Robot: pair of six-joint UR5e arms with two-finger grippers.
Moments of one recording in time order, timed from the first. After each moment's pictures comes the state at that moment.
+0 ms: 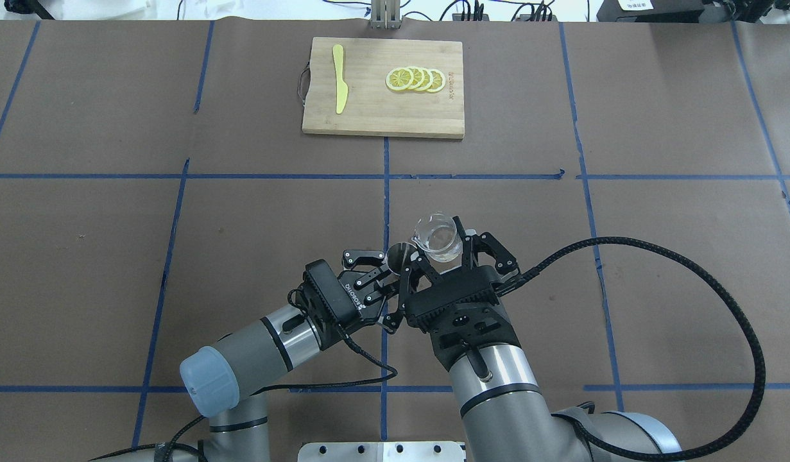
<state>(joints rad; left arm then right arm) -0.20 -2.15 -1.41 -3.20 -1.17 -0.25 0.02 -1.17 2.12 -1.34 0.46 0.77</state>
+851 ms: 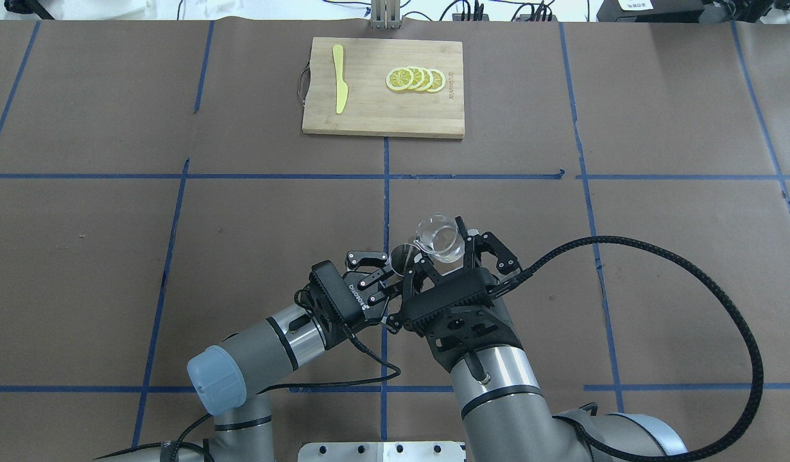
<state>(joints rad) -0.20 -2.17 -1.37 -3.20 -1.17 -0.25 0.01 -1.17 2.13 -1.39 0.45 0.75</state>
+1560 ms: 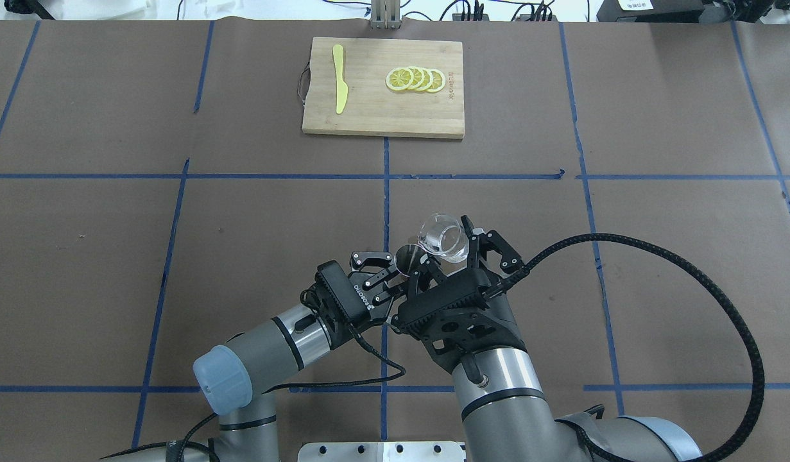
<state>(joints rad) -0.20 -2.18 -1.36 -3.20 -1.17 -0.25 0.01 -1.16 2.17 -1.54 0.44 0.74</state>
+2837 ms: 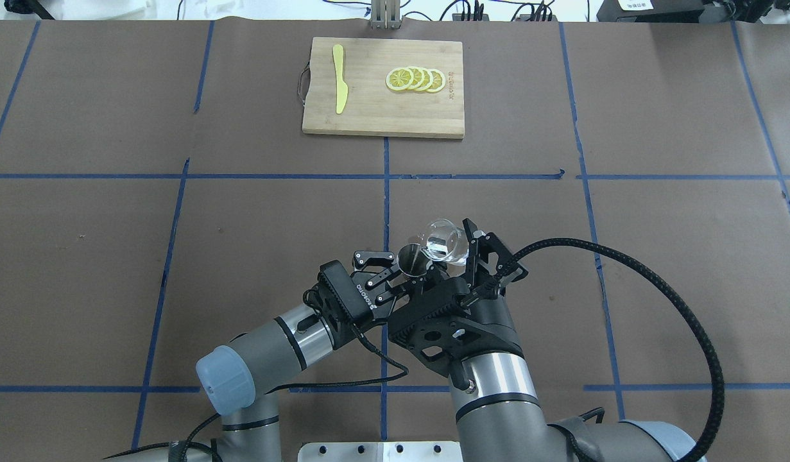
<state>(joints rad) -0.19 -2.19 -1.36 -3.20 -1.16 -0.25 0.00 -1.15 2.19 -1.68 0.43 0.68</state>
